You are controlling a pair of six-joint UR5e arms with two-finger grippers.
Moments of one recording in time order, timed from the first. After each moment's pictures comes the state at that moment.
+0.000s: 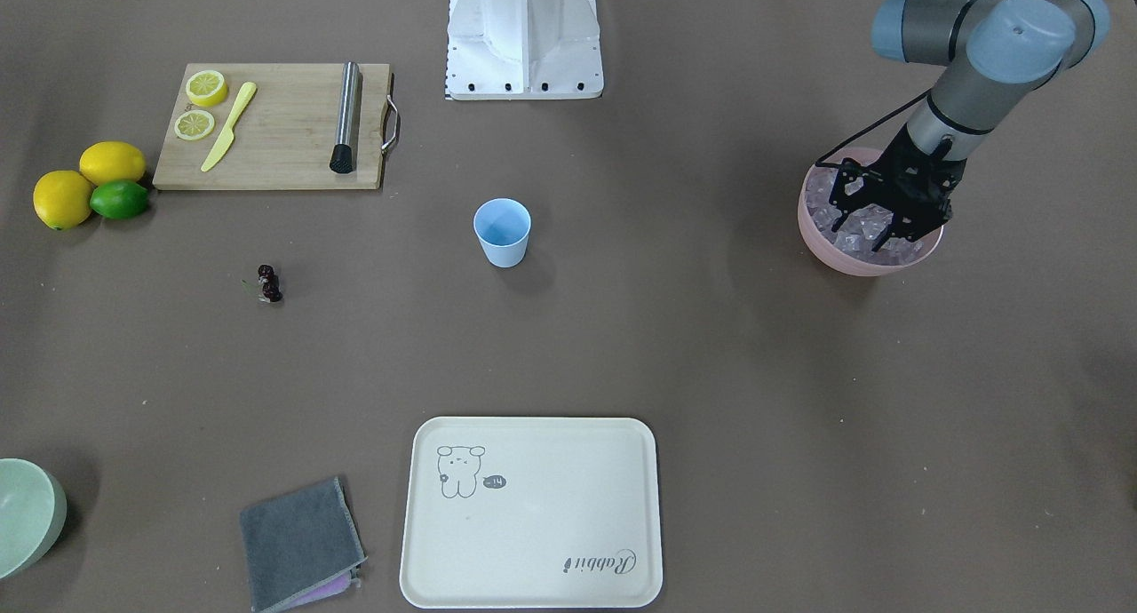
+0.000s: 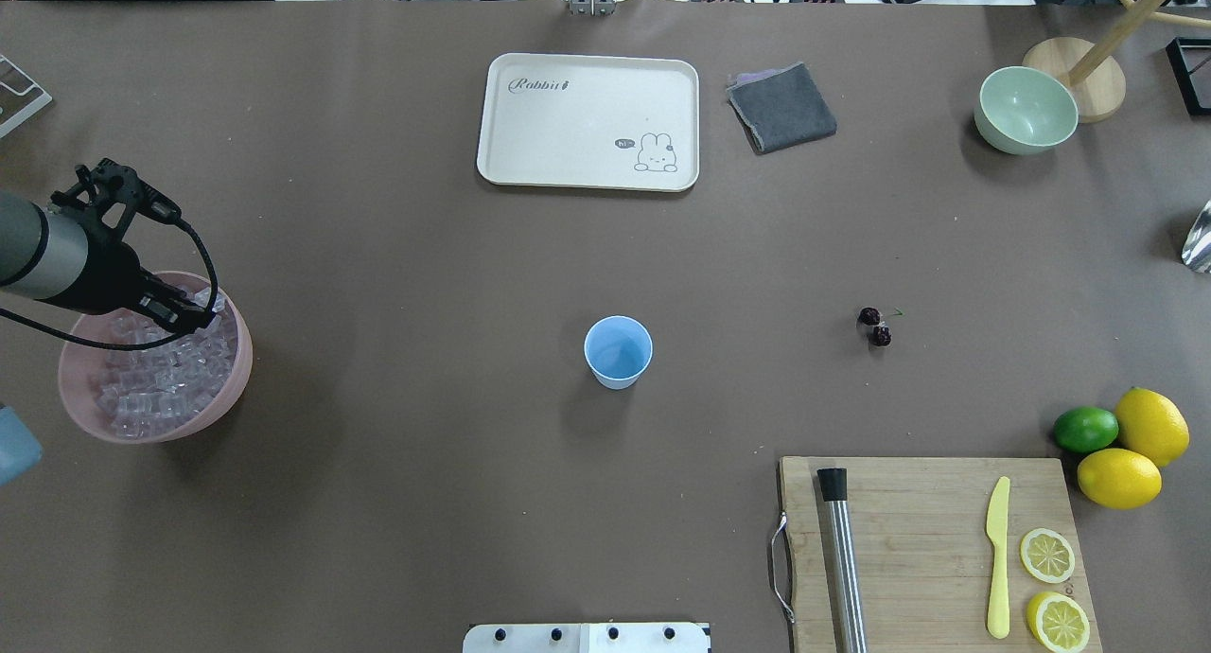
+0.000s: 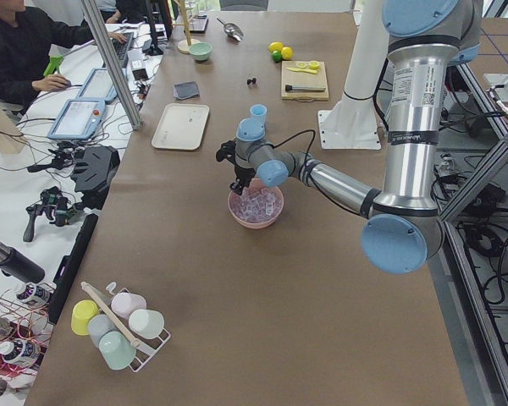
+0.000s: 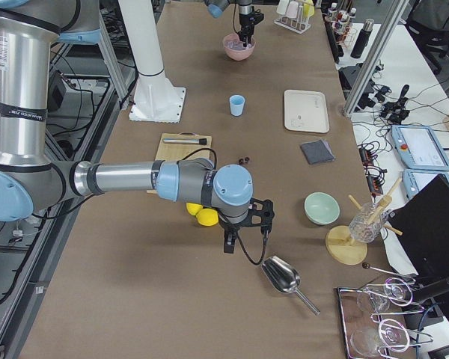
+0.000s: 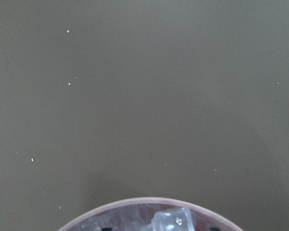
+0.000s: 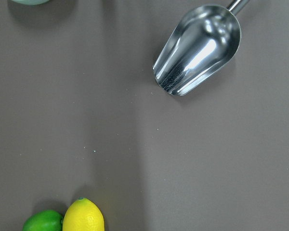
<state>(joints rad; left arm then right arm) -0.85 -1.59 -1.90 -2.00 -2.08 -0.42 1.66 -1.72 1.83 -1.76 2.44 -0.05</state>
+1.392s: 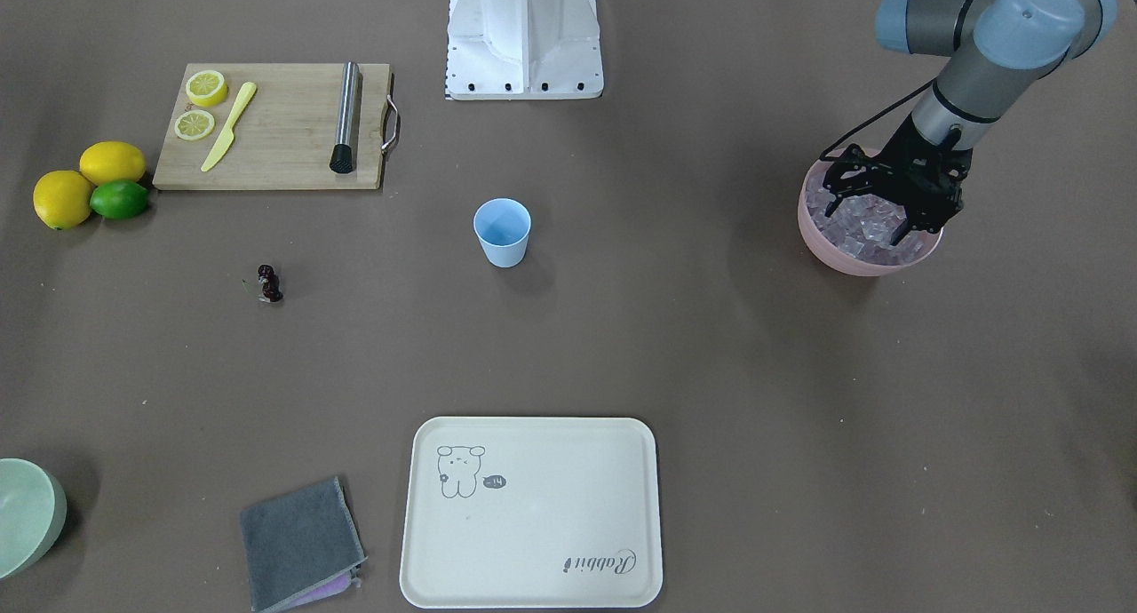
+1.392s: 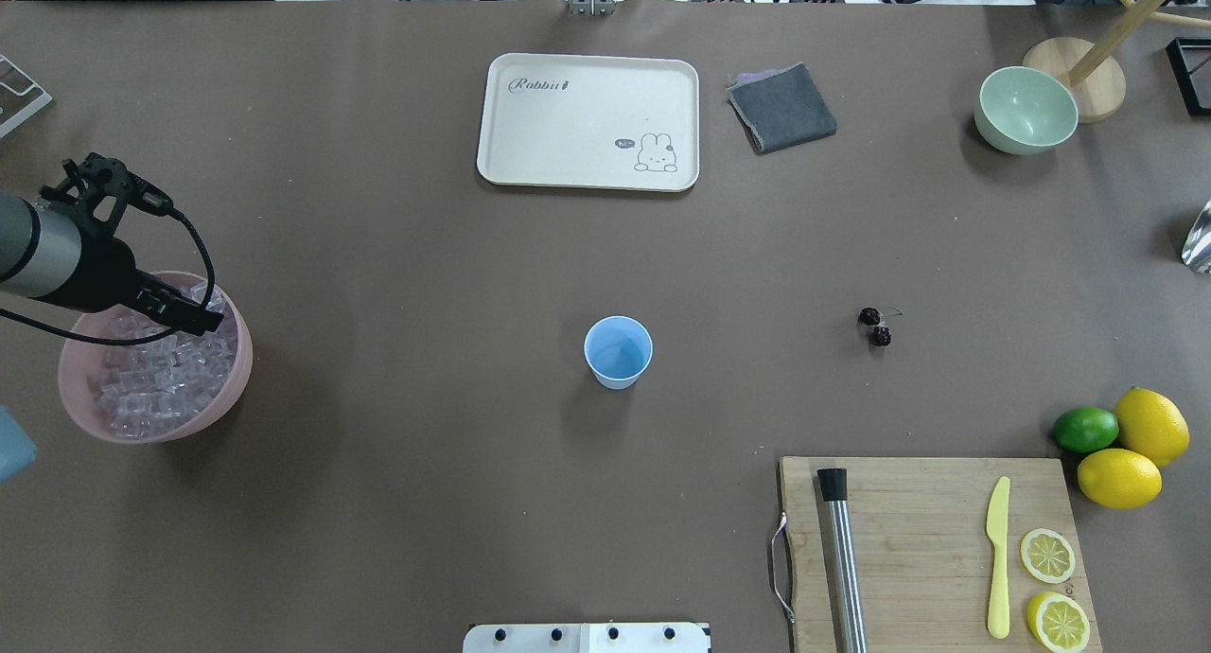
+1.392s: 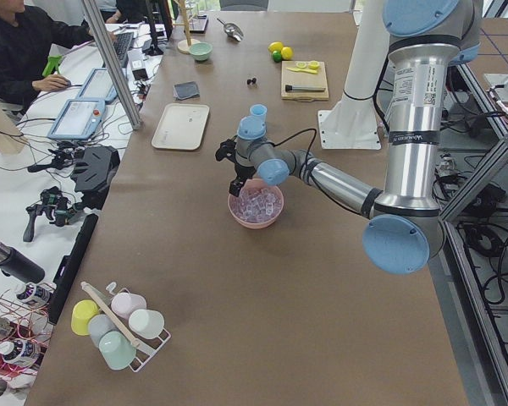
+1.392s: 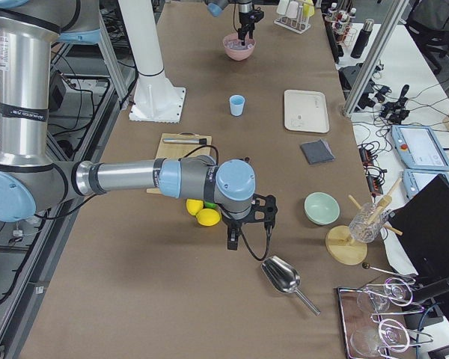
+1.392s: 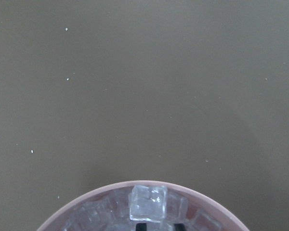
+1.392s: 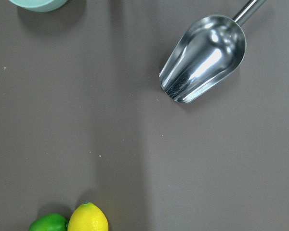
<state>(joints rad) -0.85 -1.59 -1.91 -2.00 -2.08 -0.50 1.66 -1.70 1.83 -1.76 2.44 -0.05</state>
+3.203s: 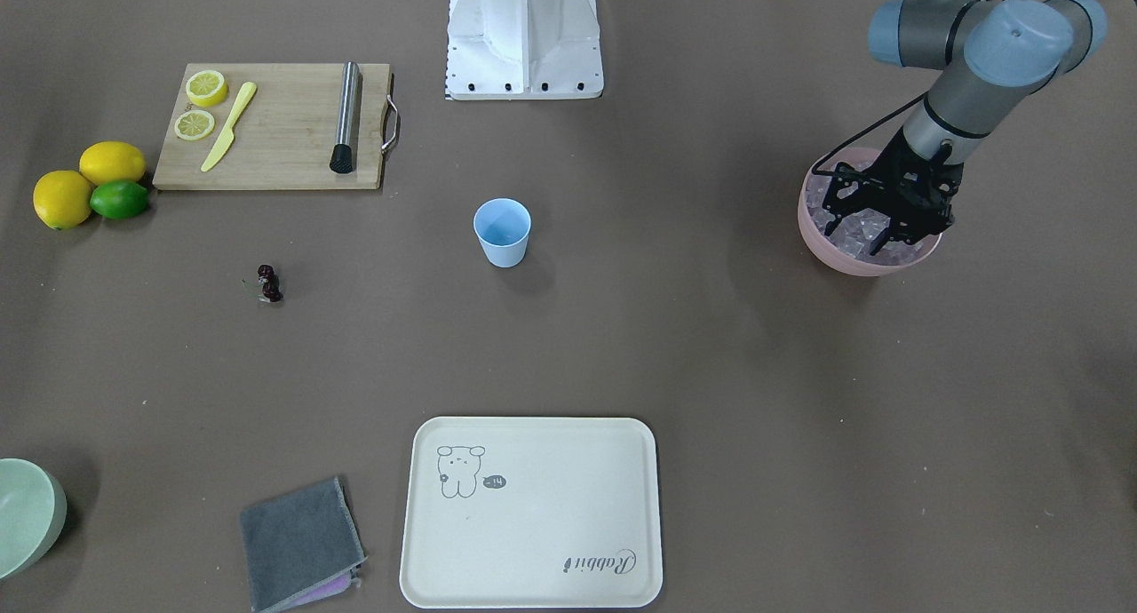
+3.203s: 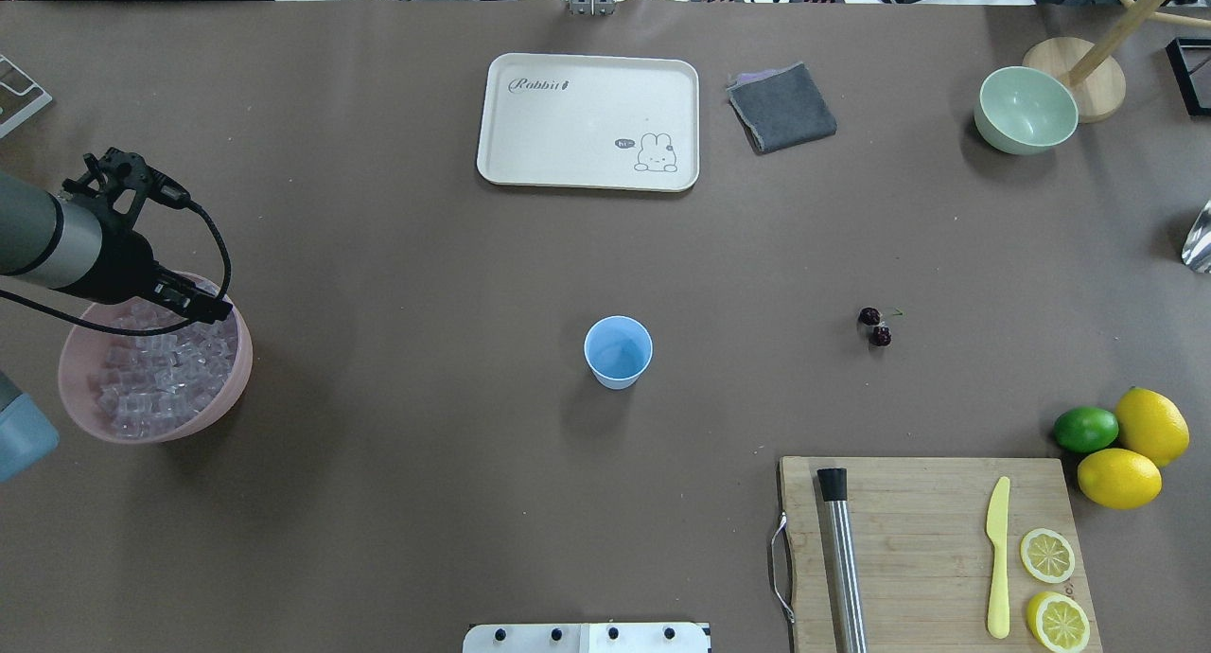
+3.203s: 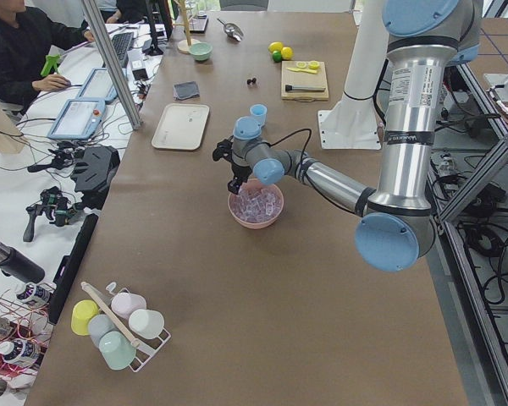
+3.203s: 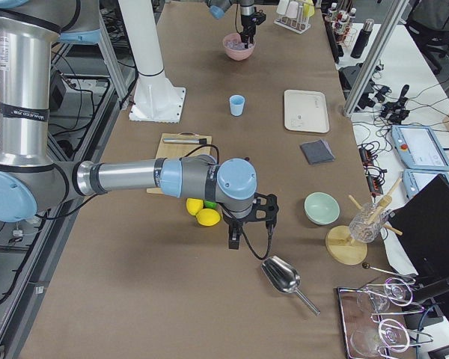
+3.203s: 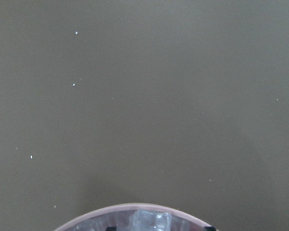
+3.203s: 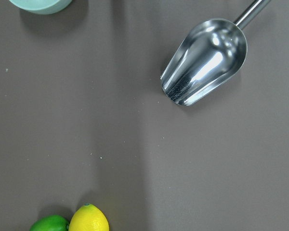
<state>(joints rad) -0.85 -1.63 -1.87 -2.00 -2.08 -0.50 1.66 -1.70 1.83 -1.76 2.44 -0.05</state>
